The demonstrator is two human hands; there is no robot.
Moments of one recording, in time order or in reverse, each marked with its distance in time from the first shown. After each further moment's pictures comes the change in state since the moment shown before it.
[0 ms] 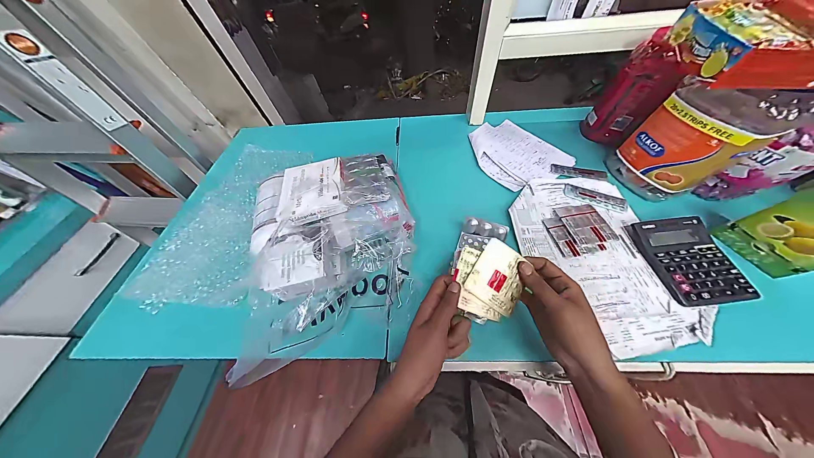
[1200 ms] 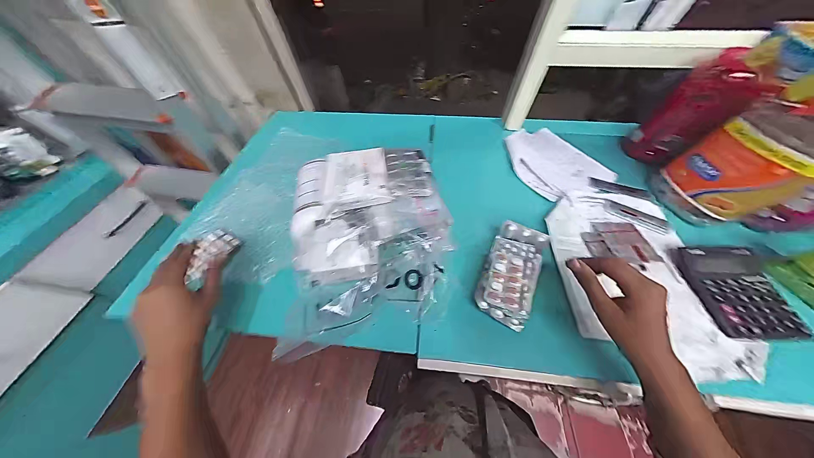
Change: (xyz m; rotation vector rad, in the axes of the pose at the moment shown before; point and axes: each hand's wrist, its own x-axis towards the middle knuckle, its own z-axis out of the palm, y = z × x) left_hand -0.129 0.137 -0.311 1.740 1.095 0.399; right_hand 0.035 -0.010 -0.035 -1.073 -0.018 -0.742
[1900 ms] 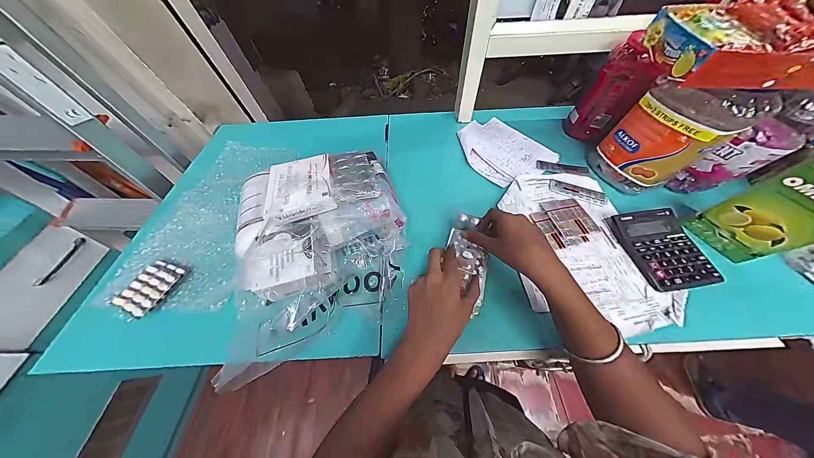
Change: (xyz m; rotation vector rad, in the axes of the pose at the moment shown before) left_hand -0.100 0.376 0.060 -0.342 -0.482 0.354; right_hand 0.077 -0.028 0.027 -0.137 -0.664 0.530
